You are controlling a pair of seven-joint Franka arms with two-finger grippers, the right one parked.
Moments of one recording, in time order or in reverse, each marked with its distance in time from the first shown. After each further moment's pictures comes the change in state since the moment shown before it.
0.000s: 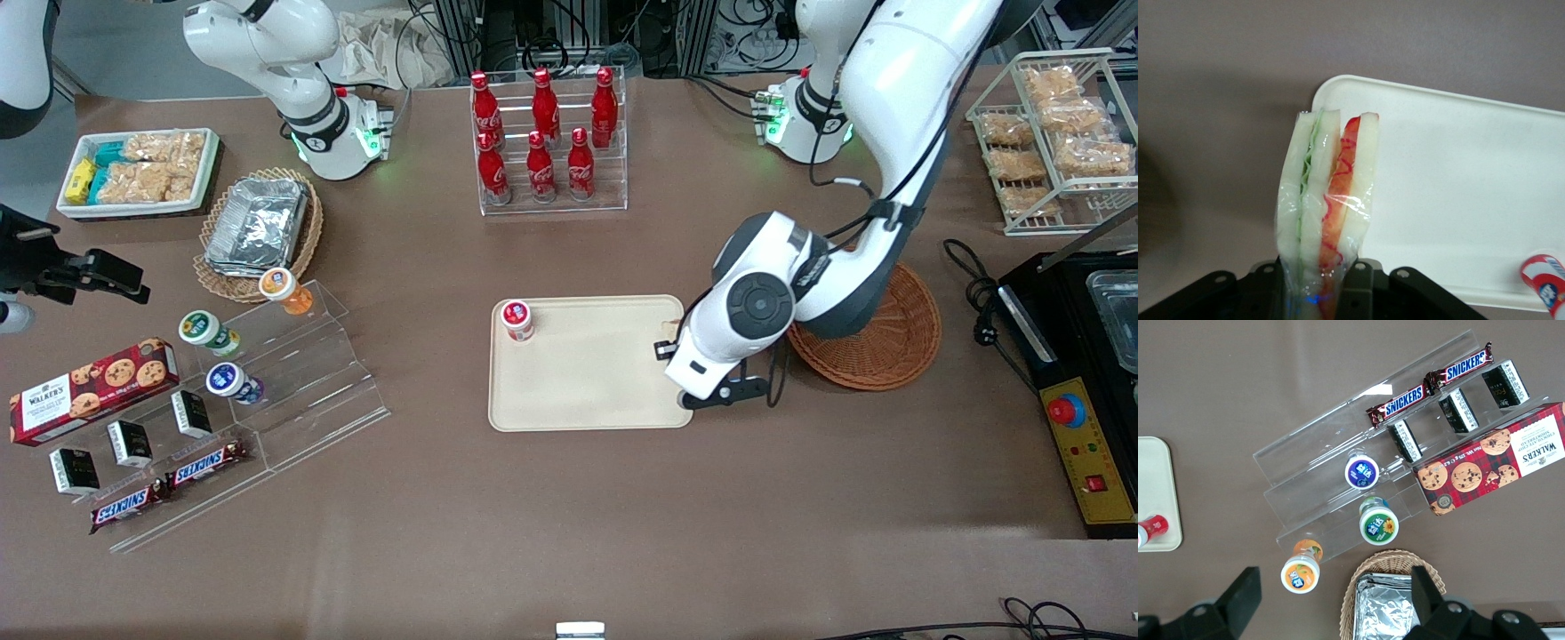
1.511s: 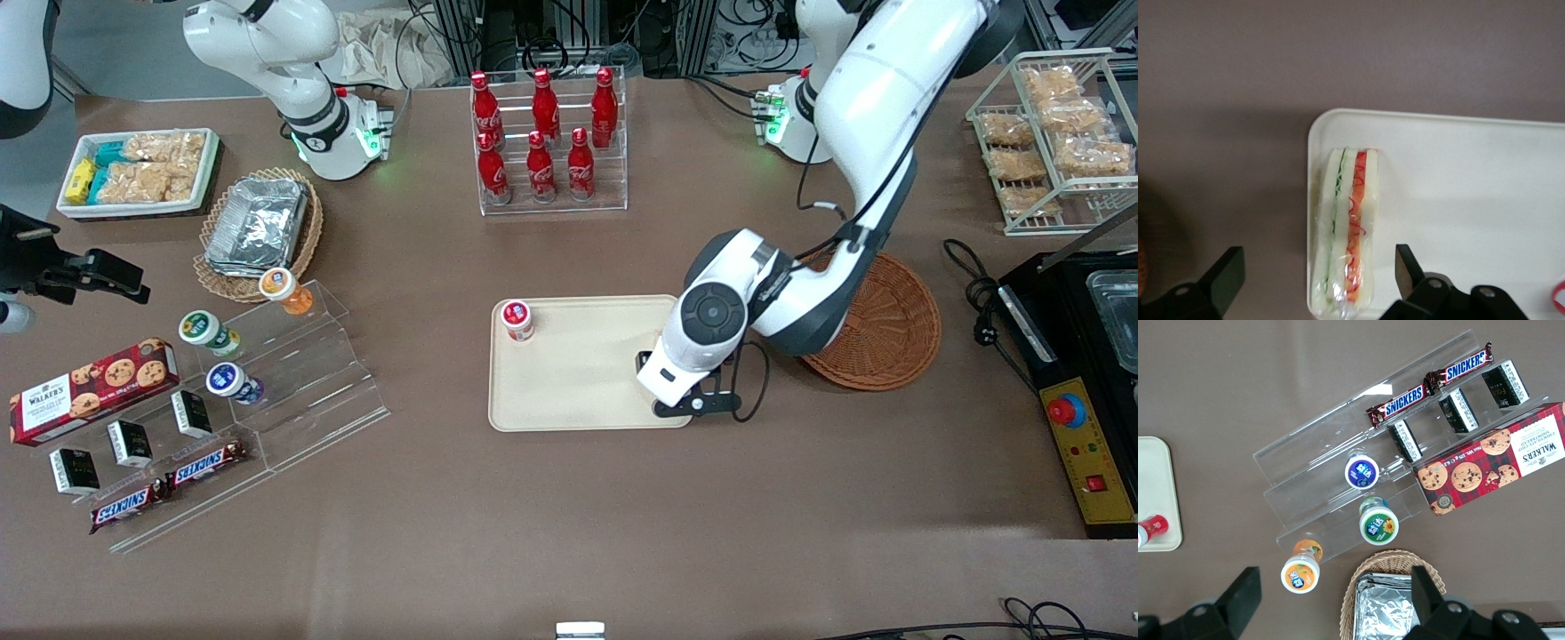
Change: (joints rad) arm -0.040 0.020 0.008 0.086 0.128 -0.036 0.003
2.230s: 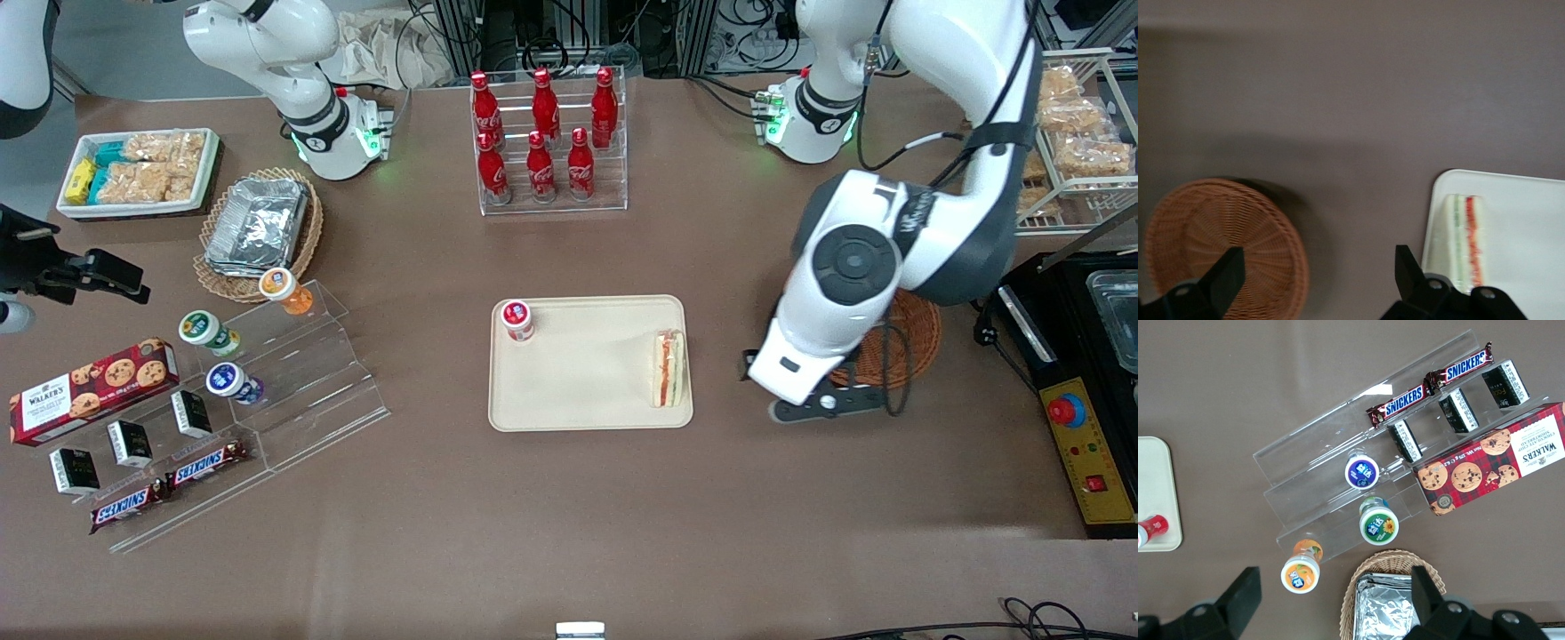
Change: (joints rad) arm 0.003 -0.212 0.228 0.036 -0.012 -0.192 0.232
